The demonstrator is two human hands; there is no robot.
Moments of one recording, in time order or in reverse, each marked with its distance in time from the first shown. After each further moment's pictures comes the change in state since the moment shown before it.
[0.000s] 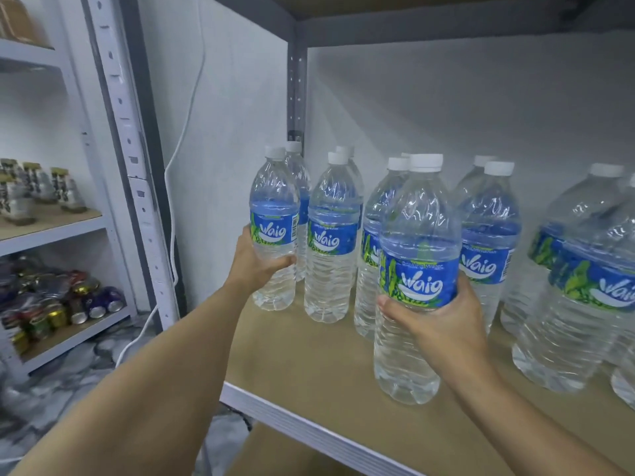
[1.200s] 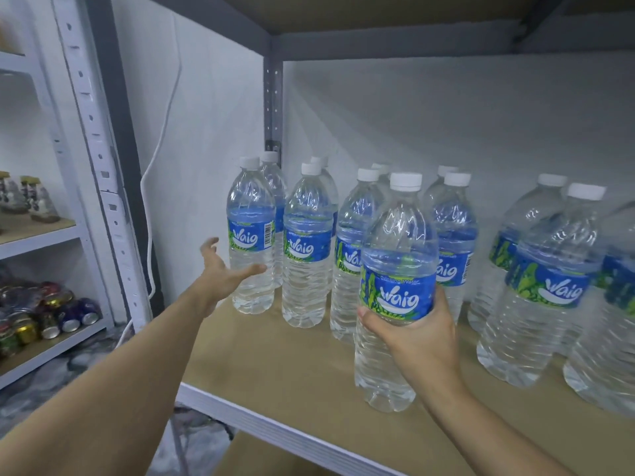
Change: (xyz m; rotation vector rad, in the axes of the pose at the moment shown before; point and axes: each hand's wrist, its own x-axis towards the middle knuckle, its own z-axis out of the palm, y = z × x) left_hand -0.021 0.022 -0.019 -0.108 -0.125 -0.281; right_hand -0.010 0.002 -0.013 0.009 0.048 -0.004
